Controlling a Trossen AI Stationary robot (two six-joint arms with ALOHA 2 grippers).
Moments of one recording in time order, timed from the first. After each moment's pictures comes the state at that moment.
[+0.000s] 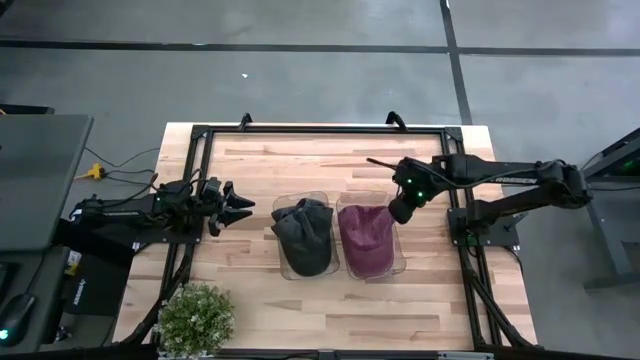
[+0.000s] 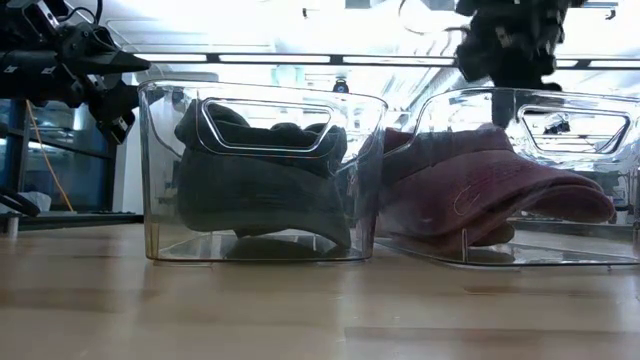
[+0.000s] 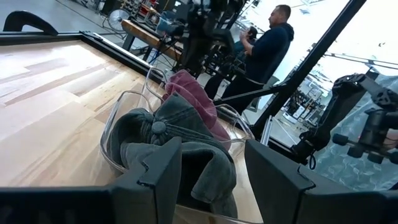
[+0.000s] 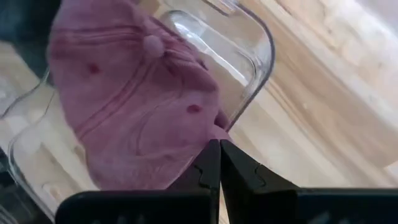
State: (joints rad) left arm 0.05 0.01 0.01 0.02 0.08 -0.54; right arm -0.16 1.13 0.92 -0.93 -0.13 0.69
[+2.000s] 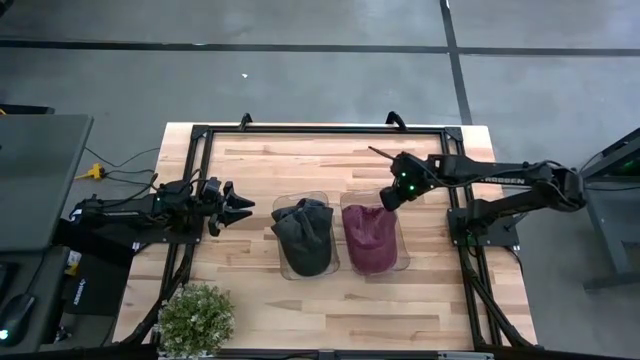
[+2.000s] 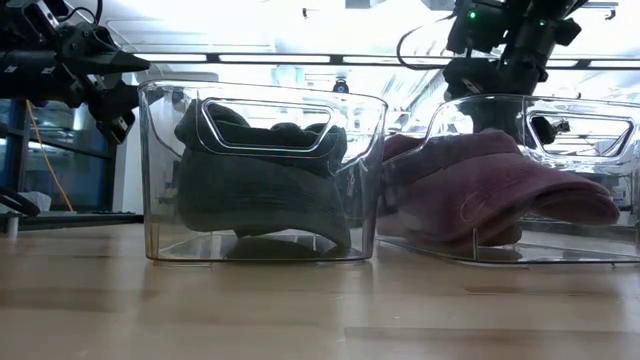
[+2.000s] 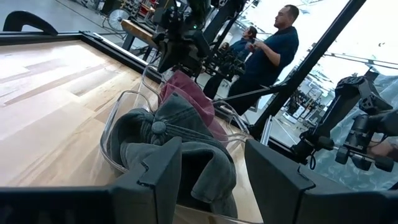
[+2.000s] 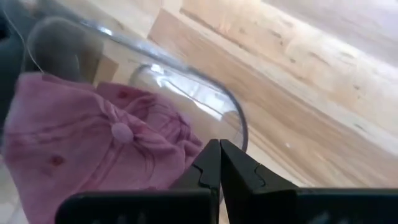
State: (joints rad) left arm 0.05 0.01 0.01 0.02 0.08 -0.54; right arm -0.29 1.16 0.77 -0.70 -0.08 0.78
